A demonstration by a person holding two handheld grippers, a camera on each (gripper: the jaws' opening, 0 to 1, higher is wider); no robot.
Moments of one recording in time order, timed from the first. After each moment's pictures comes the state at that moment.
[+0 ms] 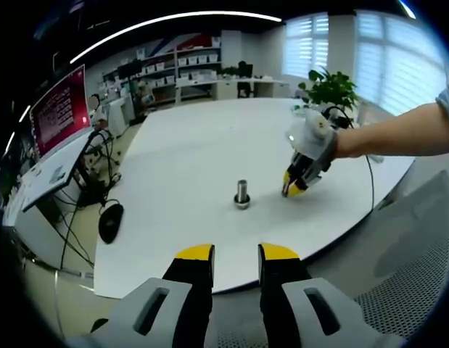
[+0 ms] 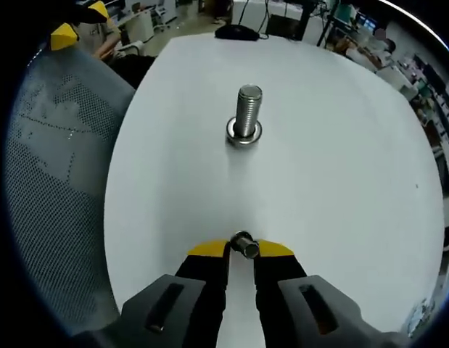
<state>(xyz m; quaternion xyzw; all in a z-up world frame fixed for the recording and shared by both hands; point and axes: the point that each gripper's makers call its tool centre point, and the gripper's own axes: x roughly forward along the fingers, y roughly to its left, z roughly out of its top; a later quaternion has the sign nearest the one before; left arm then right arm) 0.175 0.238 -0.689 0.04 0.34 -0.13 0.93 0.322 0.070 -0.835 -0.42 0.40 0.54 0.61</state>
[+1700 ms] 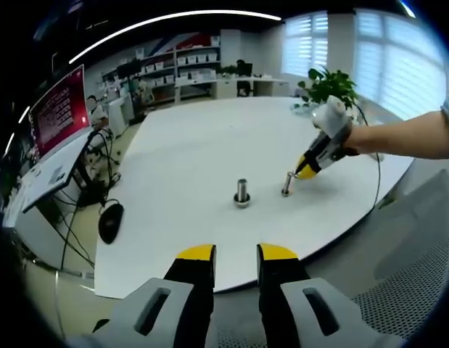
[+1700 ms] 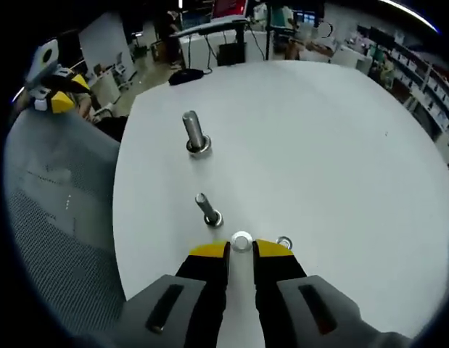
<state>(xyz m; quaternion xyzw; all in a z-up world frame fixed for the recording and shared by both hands) 0.175 0.239 -0.690 0.05 0.35 -0.13 0.93 0.338 0.039 -0.791 -0.24 0.38 0.51 0.73</state>
